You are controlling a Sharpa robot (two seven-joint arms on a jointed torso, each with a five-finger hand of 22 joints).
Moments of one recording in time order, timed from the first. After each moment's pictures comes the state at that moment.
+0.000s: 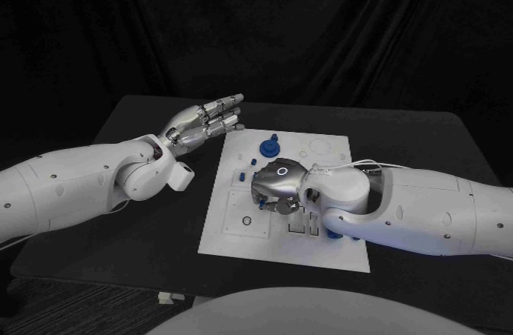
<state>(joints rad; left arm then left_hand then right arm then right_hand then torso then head) 1.22 -0.88 -0.22 1.42 -0.31 0.03 0.62 1.39 0.23 -0.20 0.17 0.50 0.24 0.02 0.03 0.03 0.03 0.07 0.13 0.02 0.08 0.18 0.05 0.02 0.17 0.21 0.29 0.09 0.35 1.20 -0.58 -0.24 1.63 -1.90 -0.13 -0.14 1.50 -0.13 0.37 0.13 0.19 1.15 0.12 0.08 0.07 1.25 0.05 0.07 0.07 1.47 -0.03 1.21 1.05 0.08 1.45 0.08 1.09 1.31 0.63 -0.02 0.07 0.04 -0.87</state>
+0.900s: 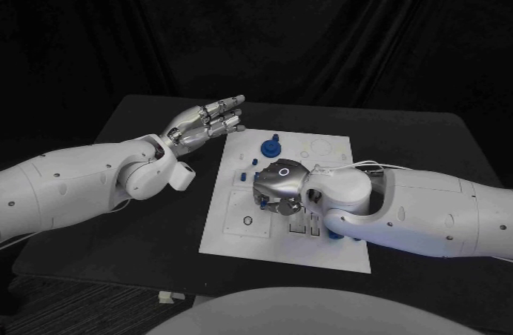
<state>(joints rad) 1.22 -0.88 -0.22 1.41 -0.31 0.04 0.61 1.39 0.23 -0.20 0.17 0.50 0.24 0.02 0.03 0.03 0.03 0.07 0.13 0.02 0.08 0.18 0.05 0.02 0.17 0.21 0.29 0.09 0.35 1.19 -0.59 -0.24 1.63 -1.89 -0.13 -0.14 1.50 -0.13 0.38 0.13 0.19 1.15 0.12 0.08 0.07 1.25 0.05 0.07 0.07 1.47 -0.03 1.20 1.04 0.08 1.45 0.08 1.08 1.31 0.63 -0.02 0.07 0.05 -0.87</state>
